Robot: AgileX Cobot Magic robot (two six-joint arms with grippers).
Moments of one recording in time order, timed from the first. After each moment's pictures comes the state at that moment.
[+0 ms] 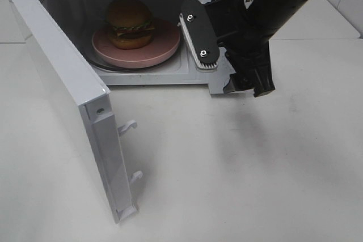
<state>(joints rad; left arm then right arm) 0.06 0.00 -0.50 -0.17 1.04 0.10 0.61 1.67 -1.22 -0.20 0.62 -1.18</state>
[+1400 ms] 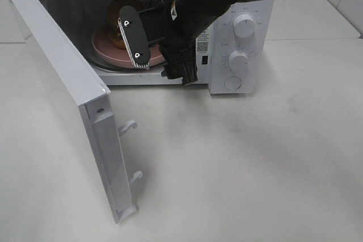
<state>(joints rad) 0.06 0.00 -0.50 -0.17 1.04 0.10 0.67 2.00 -1.50 -0.28 0.38 -1.12</state>
